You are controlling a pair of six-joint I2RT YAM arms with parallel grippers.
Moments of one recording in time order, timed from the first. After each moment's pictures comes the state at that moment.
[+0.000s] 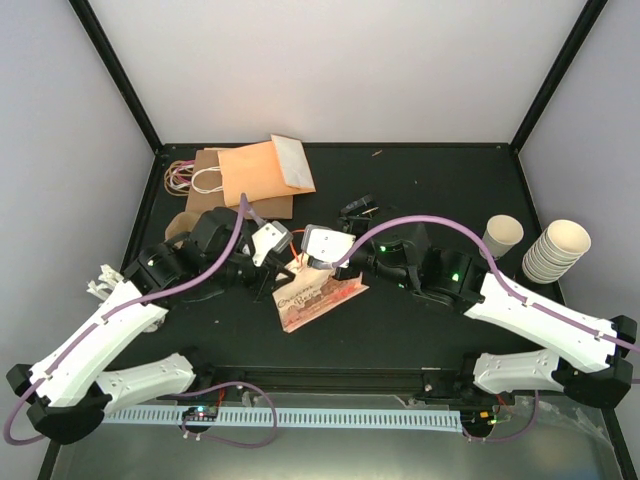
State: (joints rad) left arm -0.76 0.97 1.22 -1.03 0.30 -0.17; right arm 1.13 1.17 1.30 -0.43 0.16 -0.70
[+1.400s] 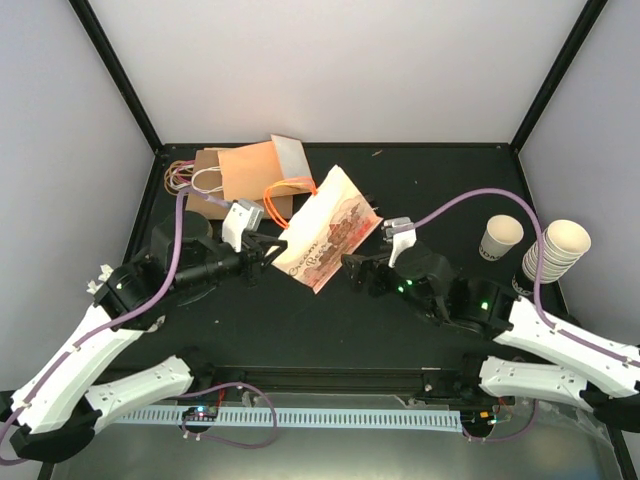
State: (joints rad) left arm -0.75 0.84 1.21 -0.77 0.20 -0.37; right arm 1.13 0.90 0.99 -0.54 0.40 0.58
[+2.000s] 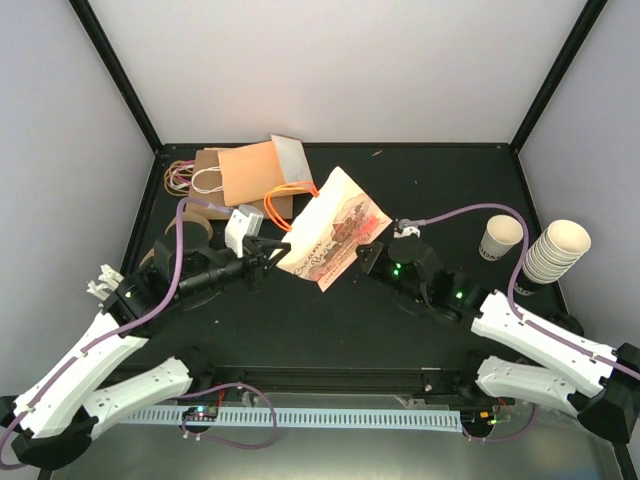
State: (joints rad) left arm -0.75 0.76 1.05 -0.59 0.23 -0.40; right arm 0.93 0.98 0.81 -0.35 0.23 1.10
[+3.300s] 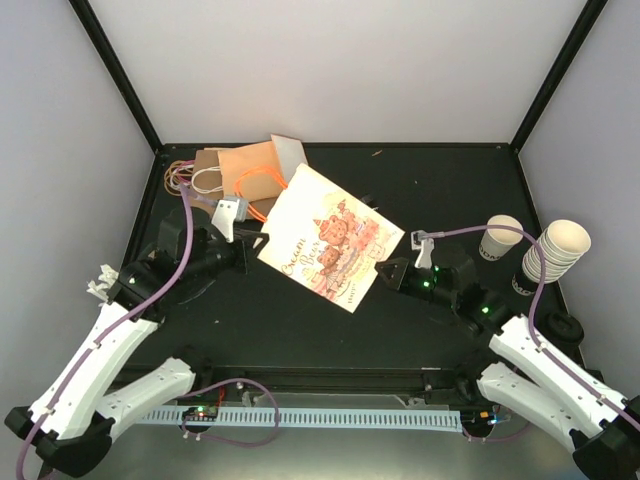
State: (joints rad) left arm -0.55 0.83 1.08 -0.75 0.17 -0.43; right arm 0.64 0.76 0.58 -0.29 -0.22 0.93
